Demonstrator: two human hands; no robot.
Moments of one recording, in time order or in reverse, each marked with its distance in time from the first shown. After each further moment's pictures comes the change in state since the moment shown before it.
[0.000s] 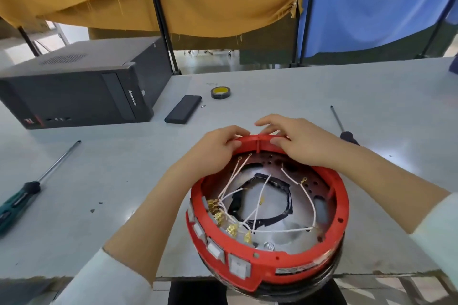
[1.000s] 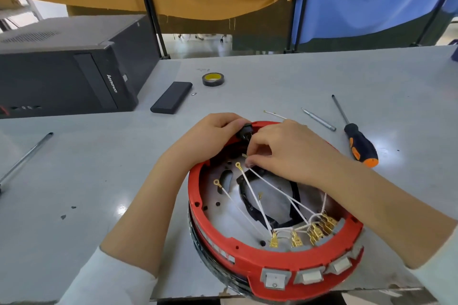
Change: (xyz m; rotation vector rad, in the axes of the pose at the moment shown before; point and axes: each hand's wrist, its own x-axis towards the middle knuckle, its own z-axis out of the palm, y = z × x) left_hand 0.032 -0.017 0.005 -0.262 -0.024 0.037; right_hand 0.000 -0.015 0.028 -0.347 0.089 -0.168
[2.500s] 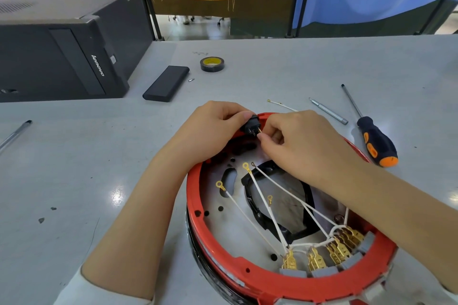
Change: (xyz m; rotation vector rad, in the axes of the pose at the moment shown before) left_hand 0.000 -0.003 0.001 0.012 0.059 0.002; right_hand 0.005 -0.002 0.014 0.075 0.154 0.232
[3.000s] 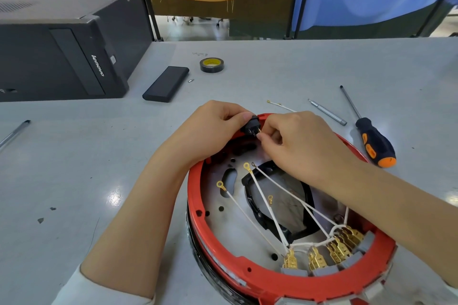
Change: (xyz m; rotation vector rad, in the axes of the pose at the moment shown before) left_hand 0.001 0.000 -0.002 0.010 -0.027 0.010; right_hand 0.001 0.000 0.001 -0.017 0.019 -0.040
